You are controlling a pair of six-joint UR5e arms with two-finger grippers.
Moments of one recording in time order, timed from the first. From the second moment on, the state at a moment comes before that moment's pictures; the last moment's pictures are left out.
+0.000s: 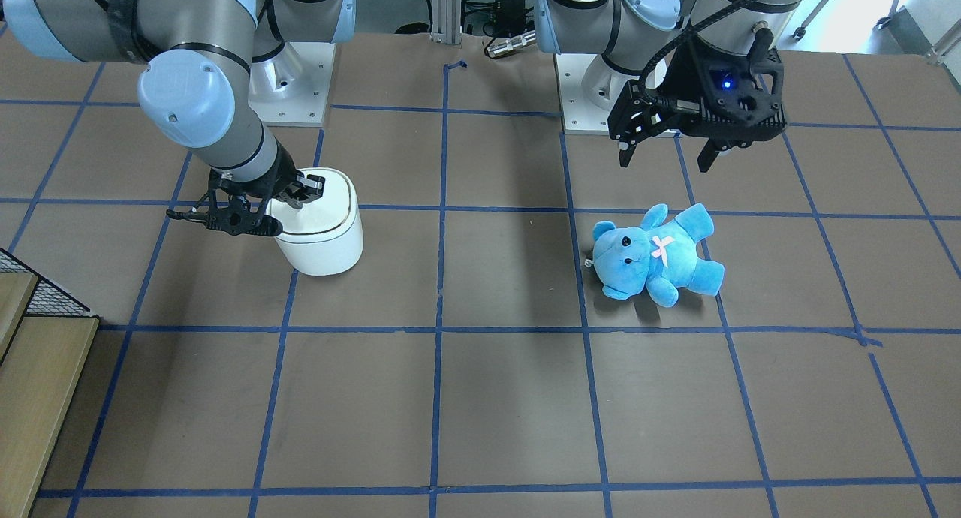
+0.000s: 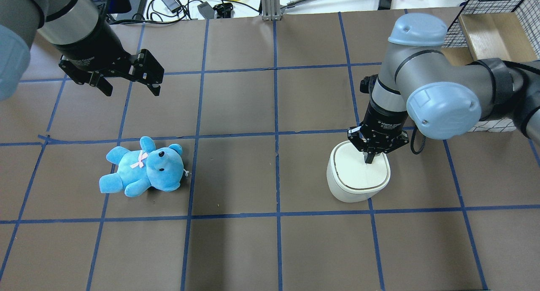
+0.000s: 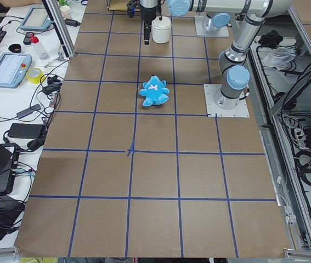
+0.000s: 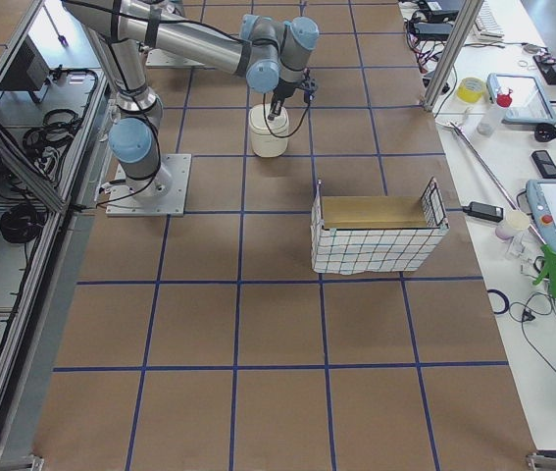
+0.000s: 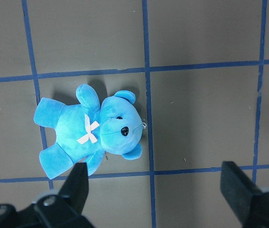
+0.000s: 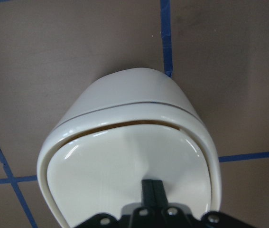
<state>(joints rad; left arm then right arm) -1.54 -1.52 -1.60 -1.55 1.57 0.07 1.59 -1.49 1.90 -1.69 -1.51 0.14</state>
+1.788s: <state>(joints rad) -1.54 -1.52 -1.60 -1.55 1.57 0.07 1.59 -1.50 1.45 -1.34 -1.56 0.13</state>
